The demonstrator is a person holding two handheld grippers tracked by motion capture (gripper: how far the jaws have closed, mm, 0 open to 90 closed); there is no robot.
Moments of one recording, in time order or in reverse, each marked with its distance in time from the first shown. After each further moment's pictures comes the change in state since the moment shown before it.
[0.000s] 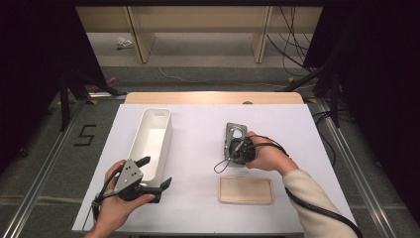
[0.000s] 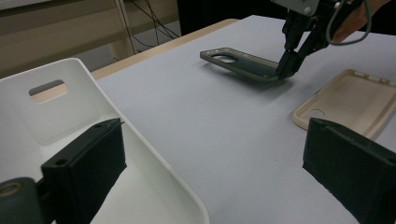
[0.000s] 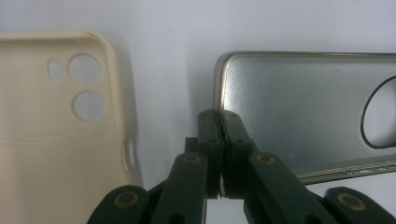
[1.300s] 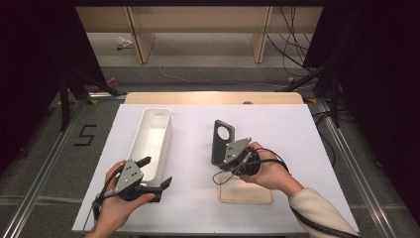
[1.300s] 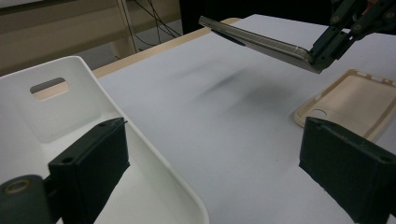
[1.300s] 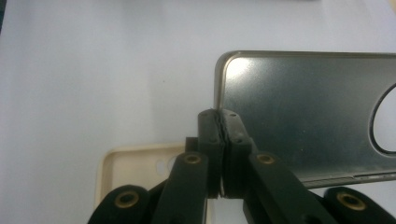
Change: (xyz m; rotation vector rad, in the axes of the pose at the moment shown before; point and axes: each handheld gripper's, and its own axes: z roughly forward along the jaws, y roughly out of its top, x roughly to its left) left arm -0.001 0.000 0.001 0.005 0.009 -0.004; right arm 0.054 -0.001 -0.038 -0.410 -0.013 0.030
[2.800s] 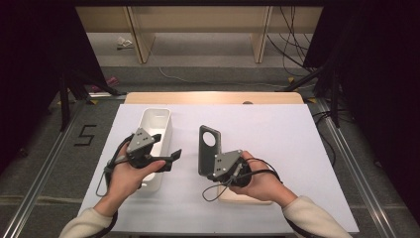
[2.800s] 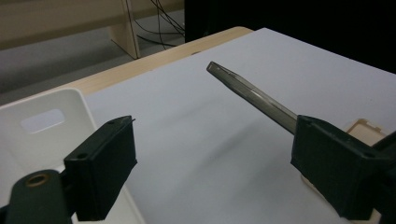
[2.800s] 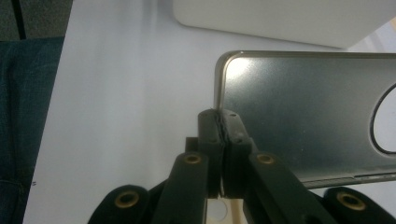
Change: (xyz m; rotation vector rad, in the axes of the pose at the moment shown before) left arm 0.018 0.072 0.048 0.086 -0.024 -0.113; right arm 0.035 0.025 0.002 -0.063 0.023 -0.075
